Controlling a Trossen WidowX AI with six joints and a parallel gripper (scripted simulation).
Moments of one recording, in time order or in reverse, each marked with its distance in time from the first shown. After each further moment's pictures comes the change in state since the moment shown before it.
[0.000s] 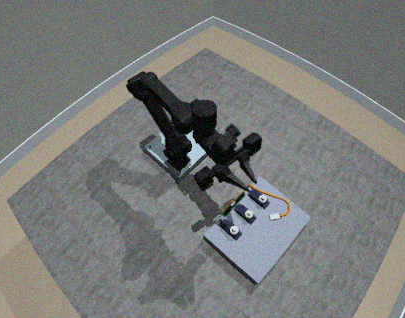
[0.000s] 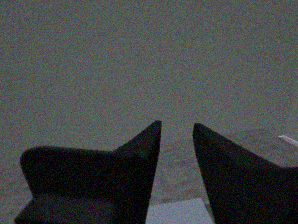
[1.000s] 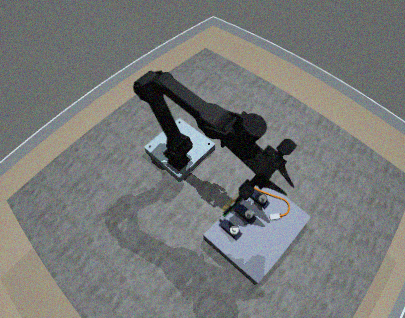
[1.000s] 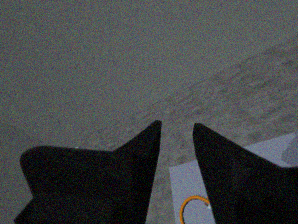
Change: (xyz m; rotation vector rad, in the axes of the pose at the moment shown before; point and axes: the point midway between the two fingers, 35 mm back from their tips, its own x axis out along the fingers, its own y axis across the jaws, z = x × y) arm 0.056 0.080 -0.055 0.386 0.451 0.134
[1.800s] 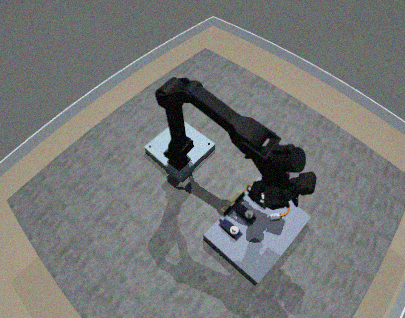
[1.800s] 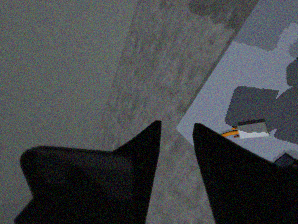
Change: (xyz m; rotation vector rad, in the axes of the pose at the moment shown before) arm 0.062 -0.020 -0.050 0.669 0.301 -0.362
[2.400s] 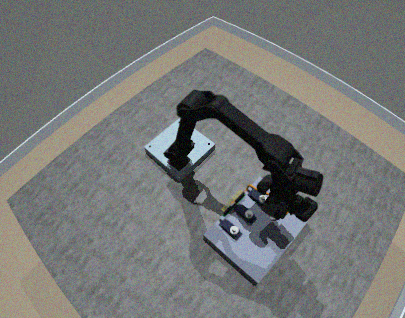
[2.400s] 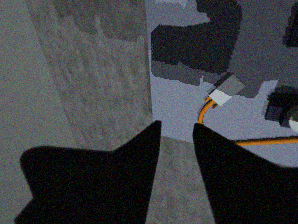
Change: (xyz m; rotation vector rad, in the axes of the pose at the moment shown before) arm 0.047 -0.028 -0.017 0.502 0.024 -0.350
